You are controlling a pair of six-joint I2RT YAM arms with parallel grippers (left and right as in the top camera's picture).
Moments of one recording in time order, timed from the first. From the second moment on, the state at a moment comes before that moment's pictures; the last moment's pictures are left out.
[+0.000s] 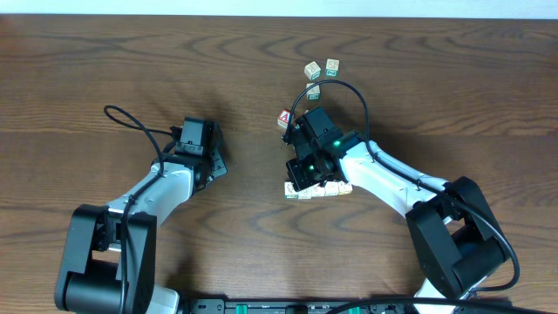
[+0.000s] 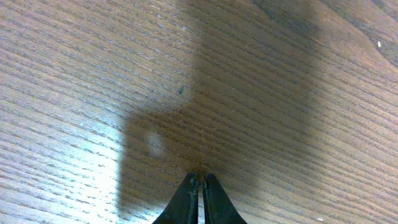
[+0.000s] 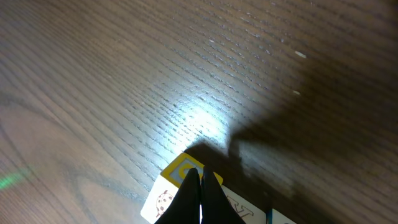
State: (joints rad) left arm -0.18 1.65 0.77 -0.29 -0.08 -0.56; right arm 0.59 1.85 1.13 -0.54 -0.32 0.21
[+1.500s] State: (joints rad) left arm -0.48 1.66 0.77 -0.29 0.18 -0.43; right arm 0.23 1.85 1.11 -0.87 -0.19 0.15
